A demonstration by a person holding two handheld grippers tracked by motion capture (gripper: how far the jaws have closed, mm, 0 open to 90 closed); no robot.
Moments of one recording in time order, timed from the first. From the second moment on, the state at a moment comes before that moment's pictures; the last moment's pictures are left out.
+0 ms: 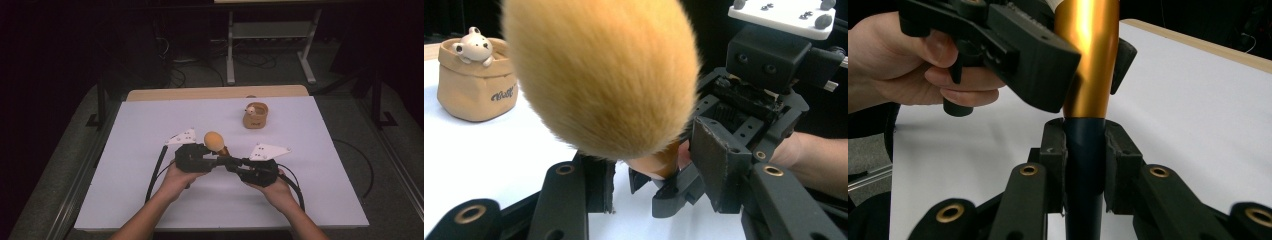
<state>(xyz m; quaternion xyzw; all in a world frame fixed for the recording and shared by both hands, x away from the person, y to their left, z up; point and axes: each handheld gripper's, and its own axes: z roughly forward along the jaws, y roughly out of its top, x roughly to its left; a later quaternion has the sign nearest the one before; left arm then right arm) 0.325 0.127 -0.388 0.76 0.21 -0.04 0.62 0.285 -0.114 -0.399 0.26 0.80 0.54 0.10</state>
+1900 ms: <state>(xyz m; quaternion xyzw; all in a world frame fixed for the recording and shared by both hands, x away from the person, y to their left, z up) 0.322 0.131 -0.366 0.81 0.15 -0.03 0.56 0.287 -0.115 -0.403 0.24 0.81 0.54 0.07</state>
